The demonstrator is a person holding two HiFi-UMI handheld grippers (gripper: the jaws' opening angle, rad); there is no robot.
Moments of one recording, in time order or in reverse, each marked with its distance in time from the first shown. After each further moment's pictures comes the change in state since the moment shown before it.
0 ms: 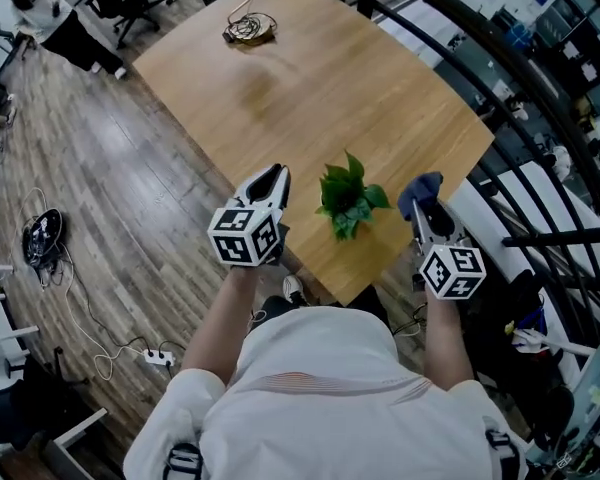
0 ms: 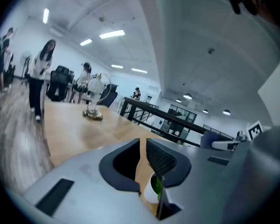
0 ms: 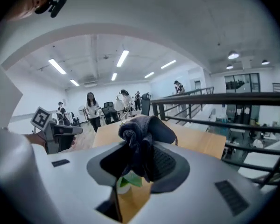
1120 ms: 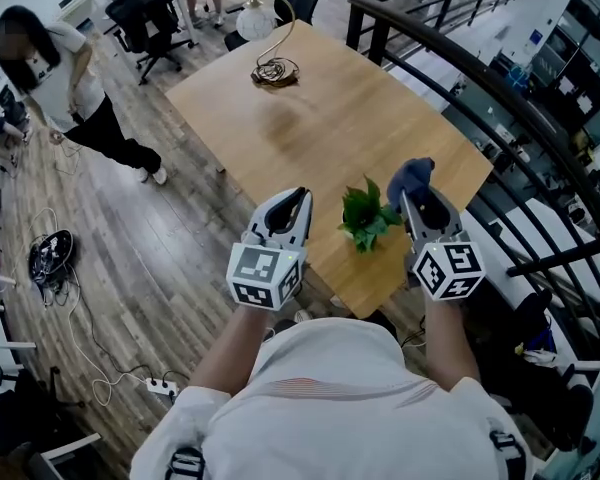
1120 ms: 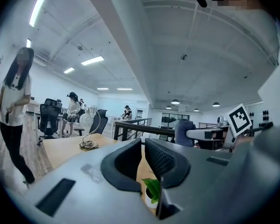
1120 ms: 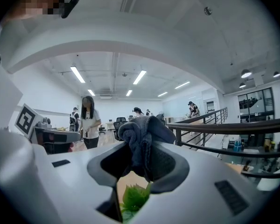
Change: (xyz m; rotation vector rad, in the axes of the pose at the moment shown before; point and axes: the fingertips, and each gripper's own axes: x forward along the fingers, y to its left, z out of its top) left arm 0.010 -0.048 0.069 0.264 -0.194 -0.054; right arm 0.068 0.037 0.099 -0.139 -0.227 0.116
